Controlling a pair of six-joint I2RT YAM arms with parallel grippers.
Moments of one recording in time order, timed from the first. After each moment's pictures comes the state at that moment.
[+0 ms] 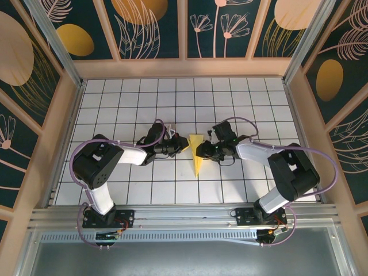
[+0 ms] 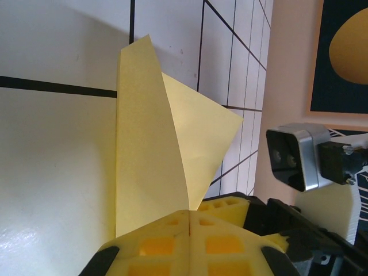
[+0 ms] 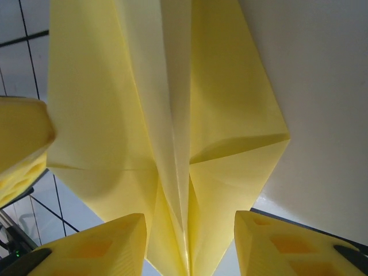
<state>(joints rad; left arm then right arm) -0.63 1.80 0.72 0.57 0.52 -1.21 0.56 1.55 0.75 -0.22 -0.44 0.68</state>
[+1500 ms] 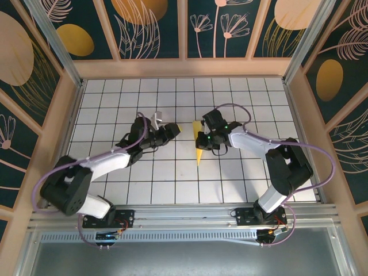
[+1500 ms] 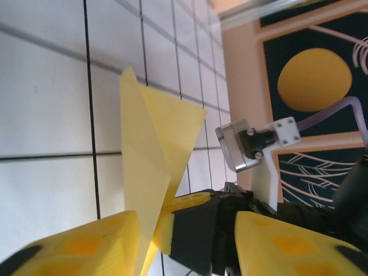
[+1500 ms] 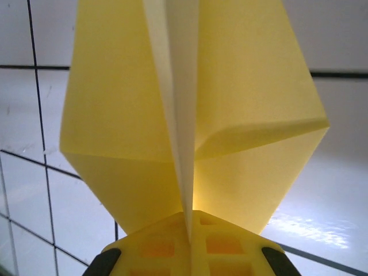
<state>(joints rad) -0.55 1.42 0.67 0.37 0.40 -1.07 0.61 1.63 1.04 -0.49 -0.25 0.59</state>
